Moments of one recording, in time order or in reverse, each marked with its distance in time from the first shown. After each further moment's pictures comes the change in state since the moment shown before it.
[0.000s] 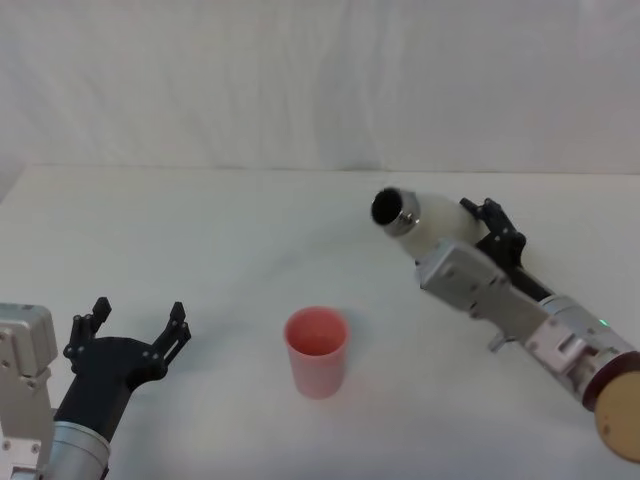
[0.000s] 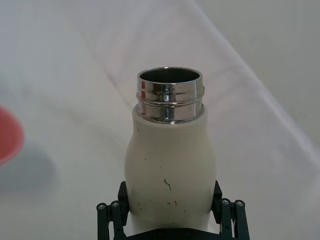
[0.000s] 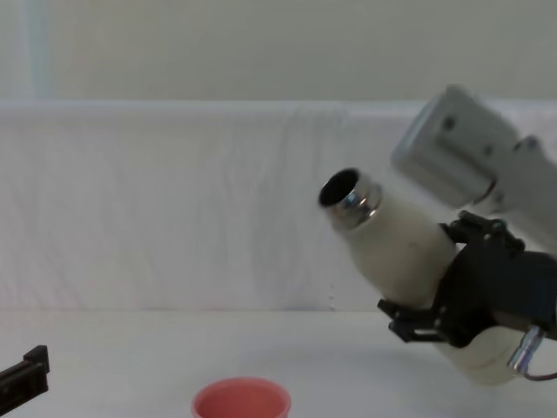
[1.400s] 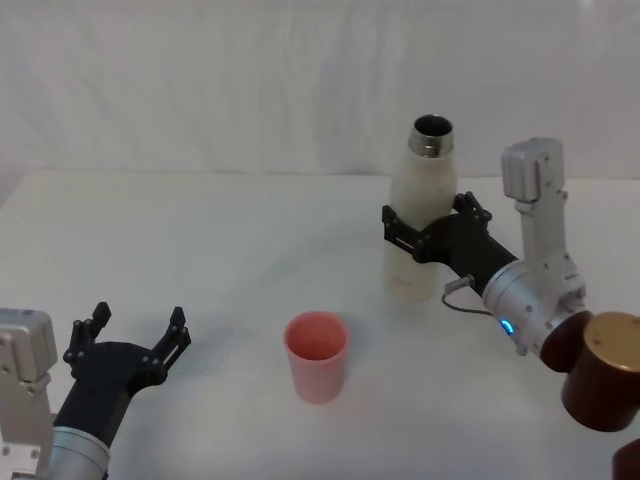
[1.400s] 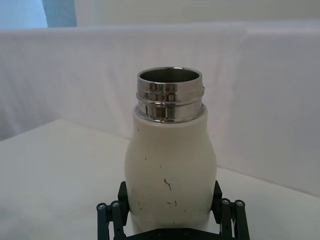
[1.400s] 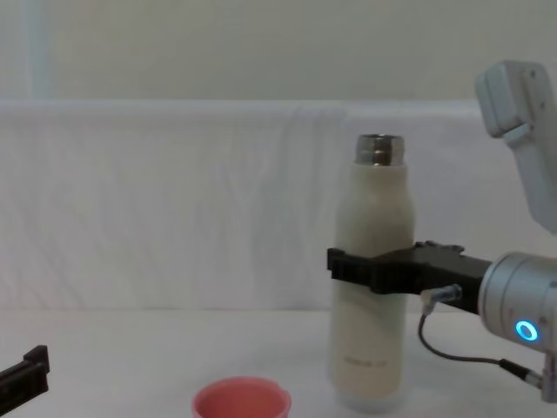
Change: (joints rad) left arm 0.000 0.000 0.000 0.000 0.000 0.000 0.000; right arm 0.160 -0.223 0.148 0.329 0.642 -0.040 0.047
